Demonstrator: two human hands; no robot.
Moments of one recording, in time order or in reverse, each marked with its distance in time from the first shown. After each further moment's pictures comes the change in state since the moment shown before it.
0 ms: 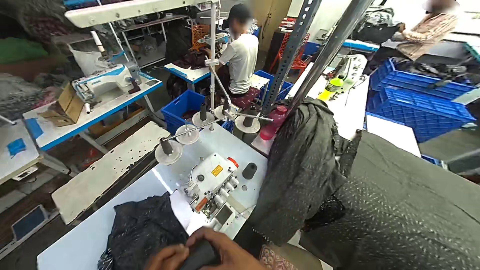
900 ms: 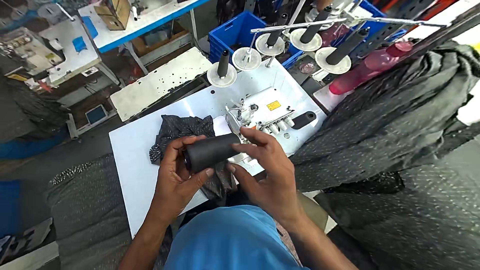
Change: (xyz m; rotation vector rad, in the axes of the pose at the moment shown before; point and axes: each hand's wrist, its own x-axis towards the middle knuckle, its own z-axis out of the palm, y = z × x) left_hand -0.033 -0.030 -0.013 -0.672 0.487 -0.064; right_hand 0.030 -0.021 0.058 -0.820 0.414 -0.398
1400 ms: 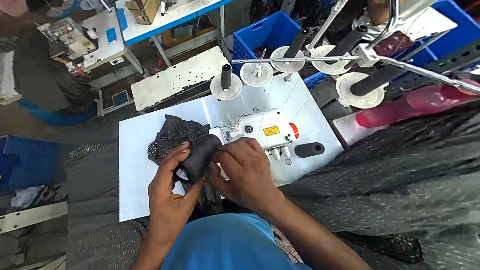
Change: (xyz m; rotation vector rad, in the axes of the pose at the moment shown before) left_hand 0.027 -0.005 0.096 0.613 0.399 0.166; right_hand 0.071 0.074 -0.033 -0.221 -0.147 -0.384
